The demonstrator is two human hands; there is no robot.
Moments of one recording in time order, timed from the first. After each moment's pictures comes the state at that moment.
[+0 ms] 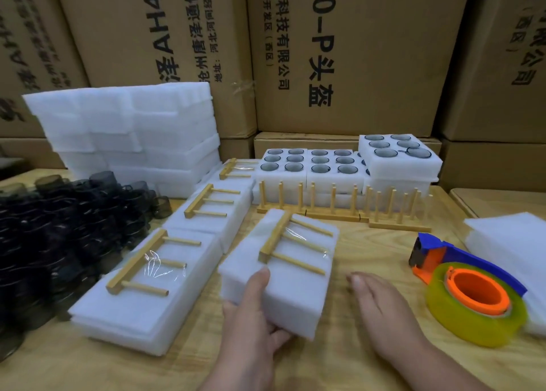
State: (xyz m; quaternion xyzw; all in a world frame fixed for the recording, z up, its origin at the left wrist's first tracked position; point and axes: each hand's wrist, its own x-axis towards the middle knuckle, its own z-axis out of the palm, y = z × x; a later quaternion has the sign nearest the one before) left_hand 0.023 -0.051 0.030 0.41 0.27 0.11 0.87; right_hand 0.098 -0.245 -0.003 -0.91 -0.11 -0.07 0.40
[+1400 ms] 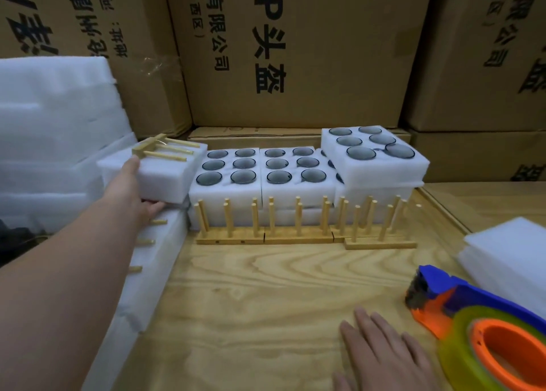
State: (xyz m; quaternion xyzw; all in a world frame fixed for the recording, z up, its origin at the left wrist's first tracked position) left_hand 0.364 0.142 0.104 0.44 0.33 0.16 0.82; right_hand 0.138 -0.227 -0.007 -1.00 -0.02 0.00 0.06
